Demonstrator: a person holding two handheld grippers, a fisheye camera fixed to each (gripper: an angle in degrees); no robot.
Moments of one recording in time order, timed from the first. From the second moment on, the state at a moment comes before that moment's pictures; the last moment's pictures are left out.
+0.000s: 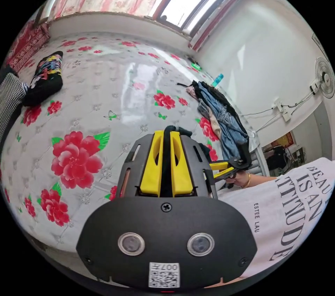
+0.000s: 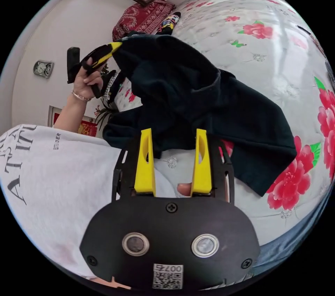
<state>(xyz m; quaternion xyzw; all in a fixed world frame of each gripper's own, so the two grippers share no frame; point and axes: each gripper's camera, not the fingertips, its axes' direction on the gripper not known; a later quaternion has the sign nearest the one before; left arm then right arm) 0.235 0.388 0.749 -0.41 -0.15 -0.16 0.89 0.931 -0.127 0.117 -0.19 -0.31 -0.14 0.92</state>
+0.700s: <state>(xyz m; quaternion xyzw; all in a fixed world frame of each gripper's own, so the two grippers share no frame) 0.467 0.235 0.541 -0.20 -0.03 0.00 0.98 0.825 -0.152 0.117 -0.07 -0.38 -0.28 0.88</state>
